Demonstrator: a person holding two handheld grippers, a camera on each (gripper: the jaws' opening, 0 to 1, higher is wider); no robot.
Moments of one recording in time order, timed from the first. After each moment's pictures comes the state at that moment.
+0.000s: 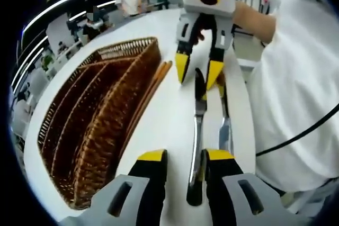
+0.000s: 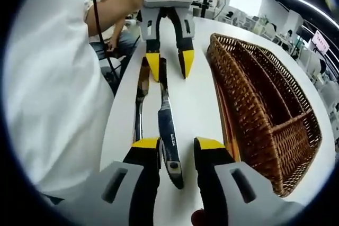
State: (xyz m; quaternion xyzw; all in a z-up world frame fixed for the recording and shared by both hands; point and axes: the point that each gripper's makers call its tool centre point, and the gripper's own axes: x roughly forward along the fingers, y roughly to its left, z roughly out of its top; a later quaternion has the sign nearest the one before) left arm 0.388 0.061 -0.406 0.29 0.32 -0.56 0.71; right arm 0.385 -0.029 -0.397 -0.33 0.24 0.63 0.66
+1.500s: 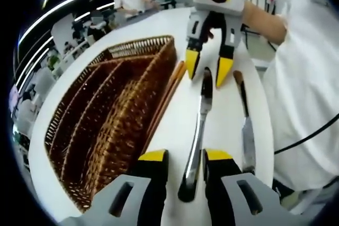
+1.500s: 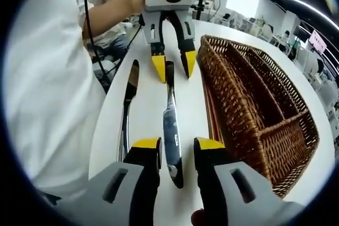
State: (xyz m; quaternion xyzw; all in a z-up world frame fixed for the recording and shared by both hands) left arm 0.425 0.064 -0.404 0.30 0.31 -0.53 0.73; right arm 0.415 -0.031 -0.401 -0.32 0.24 0.62 0.68
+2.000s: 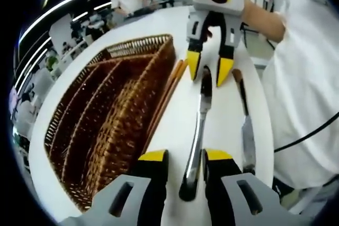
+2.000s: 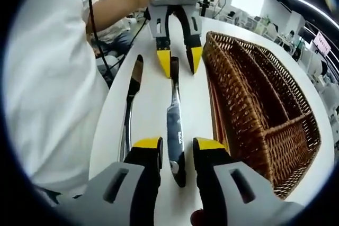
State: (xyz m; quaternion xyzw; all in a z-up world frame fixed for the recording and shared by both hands) left arm 0.426 0.067 -0.406 0.30 0.32 -0.53 0.73; right arm 0.410 -0.032 -0.407 -0.33 0.25 0.63 0.66
